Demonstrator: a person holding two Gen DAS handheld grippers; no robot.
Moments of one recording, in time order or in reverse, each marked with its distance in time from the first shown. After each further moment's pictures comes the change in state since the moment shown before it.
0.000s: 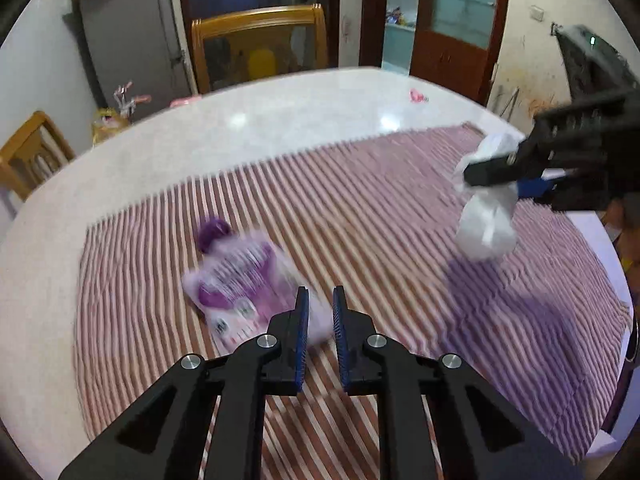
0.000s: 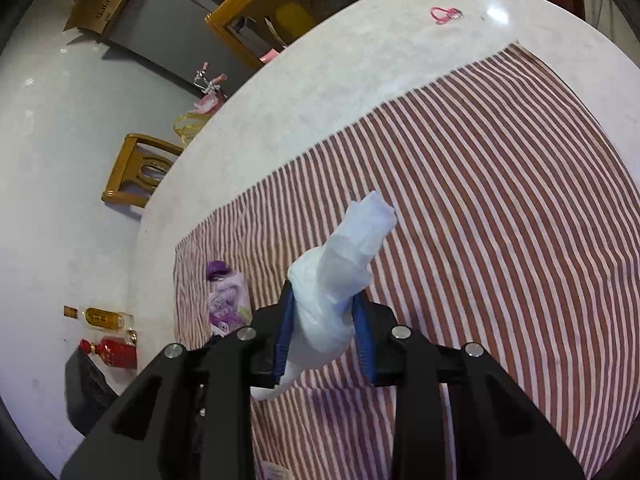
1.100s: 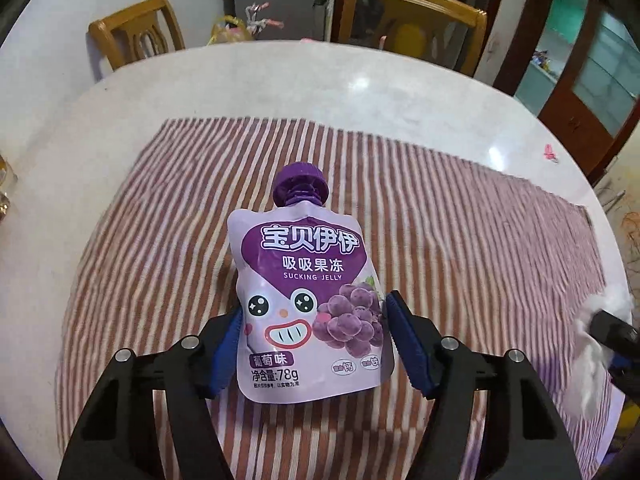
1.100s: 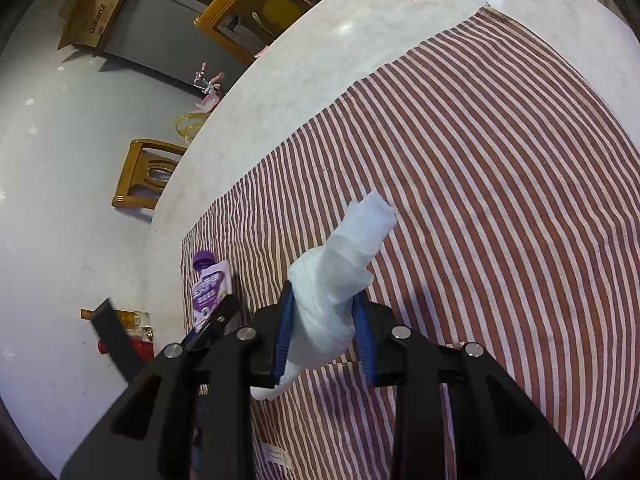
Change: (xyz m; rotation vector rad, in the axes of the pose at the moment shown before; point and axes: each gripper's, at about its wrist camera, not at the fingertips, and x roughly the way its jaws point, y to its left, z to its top) left arm 0.029 0.033 0.020 -0.455 0.070 0.259; right arm -0.002 -0.028 -0.009 0.064 0.035 0.078
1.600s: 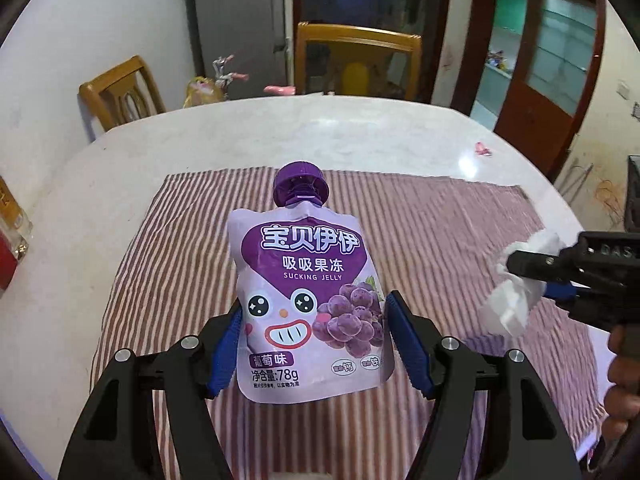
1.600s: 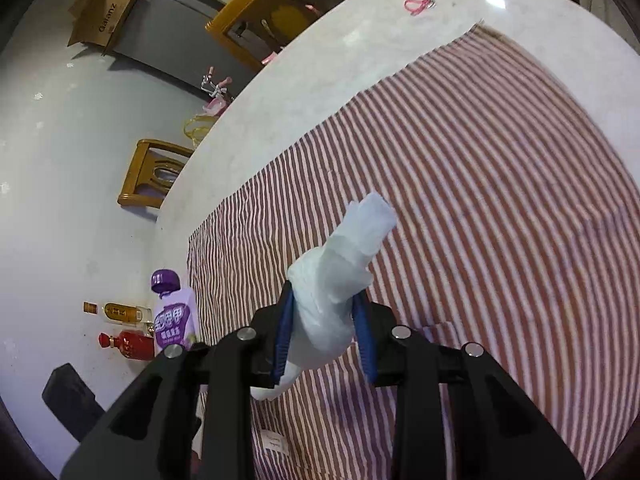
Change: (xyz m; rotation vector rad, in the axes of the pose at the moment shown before) left arm -0.097 -0.029 -0.034 0.133 -0.150 -0.056; right arm -0.029 0.002 -0.012 -0.025 -0.035 0.005
